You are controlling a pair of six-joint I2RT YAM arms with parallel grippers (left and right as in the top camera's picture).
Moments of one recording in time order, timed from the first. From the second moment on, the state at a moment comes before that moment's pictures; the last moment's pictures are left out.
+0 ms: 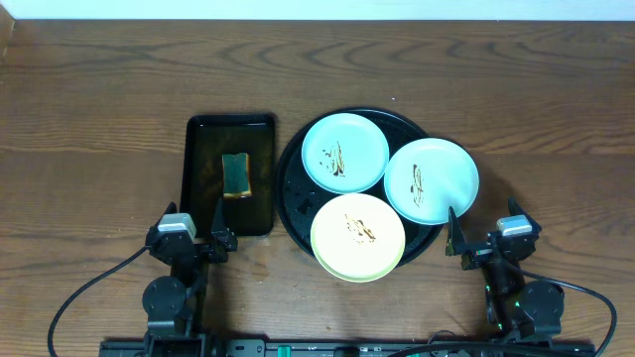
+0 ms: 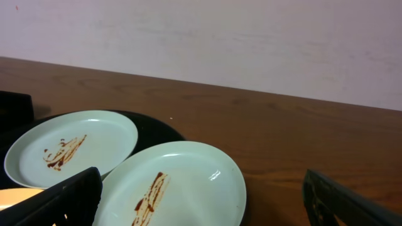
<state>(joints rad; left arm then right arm) 0.00 0.01 0.01 -0.11 0.00 -0.15 0.07 0.02 0.01 -0.06 -0.11 -0.03</state>
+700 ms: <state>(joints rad) 0.00 0.05 0.03 -0.14 0.00 -0.17 0.07 0.02 0.01 -0.08 -0.07 0.05</state>
